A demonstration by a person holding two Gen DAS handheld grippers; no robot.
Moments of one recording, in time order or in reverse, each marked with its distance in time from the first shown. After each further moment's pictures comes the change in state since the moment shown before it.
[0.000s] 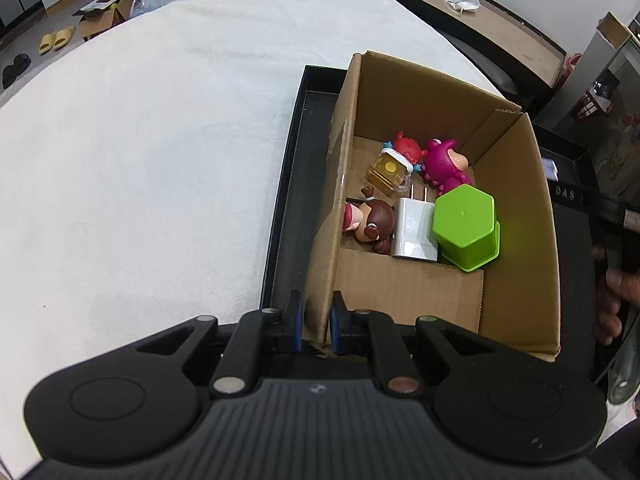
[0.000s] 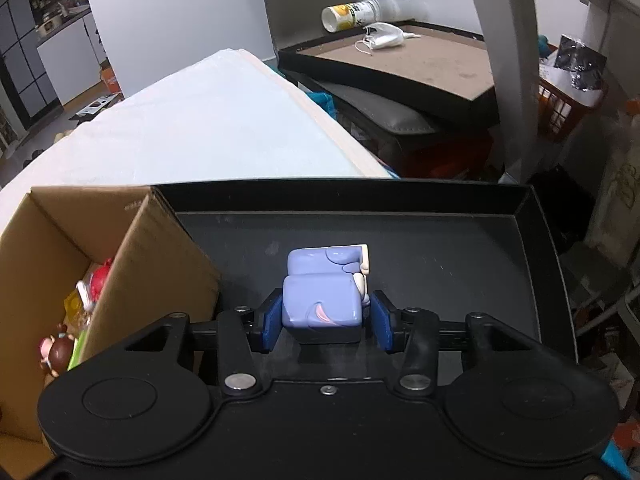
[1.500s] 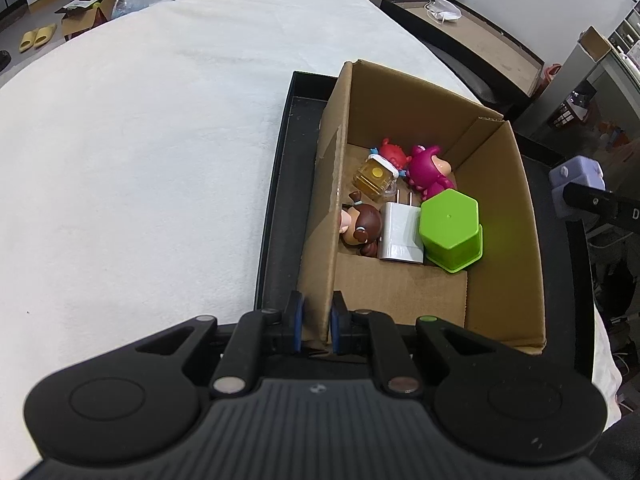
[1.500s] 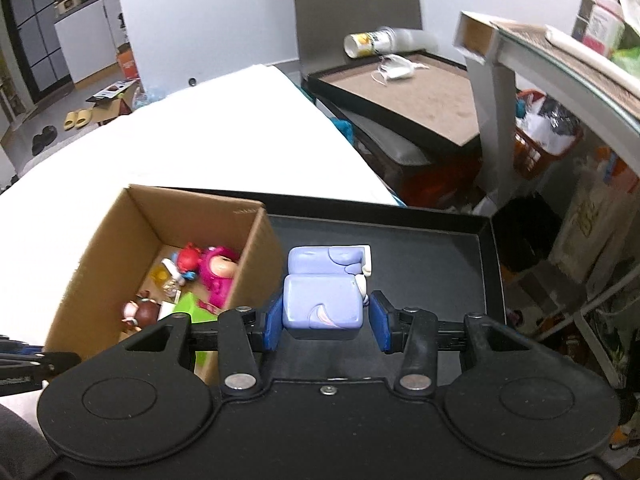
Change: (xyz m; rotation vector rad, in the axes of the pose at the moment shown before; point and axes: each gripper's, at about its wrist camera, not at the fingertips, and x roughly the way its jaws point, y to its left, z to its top) left arm -0.006 0.015 -0.002 0.002 -0.020 -0.093; right arm -0.099 0.044 0.015 -0.090 -0.005 -0.016
